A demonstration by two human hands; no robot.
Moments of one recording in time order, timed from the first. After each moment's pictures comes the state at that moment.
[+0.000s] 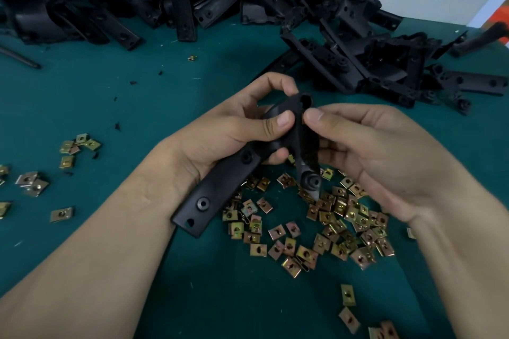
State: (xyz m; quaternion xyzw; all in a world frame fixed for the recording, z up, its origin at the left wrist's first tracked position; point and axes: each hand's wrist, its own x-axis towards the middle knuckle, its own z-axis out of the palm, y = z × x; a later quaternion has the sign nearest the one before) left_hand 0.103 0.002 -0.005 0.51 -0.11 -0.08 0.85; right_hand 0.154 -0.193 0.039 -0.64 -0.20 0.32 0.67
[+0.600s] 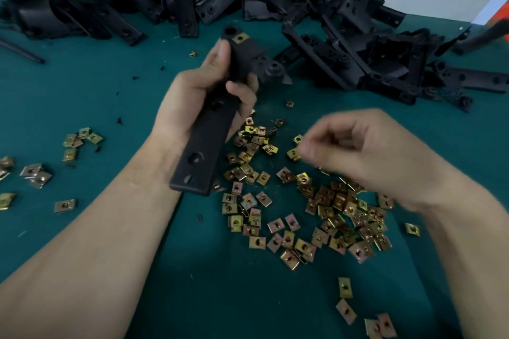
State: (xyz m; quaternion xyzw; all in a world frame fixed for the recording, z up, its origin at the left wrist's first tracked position) left_hand 0.104 0.015 0.005 0.19 0.02 0.05 0.98; right_hand 0.165 -0.205 0.034 -0.78 -0.37 0.26 0.44
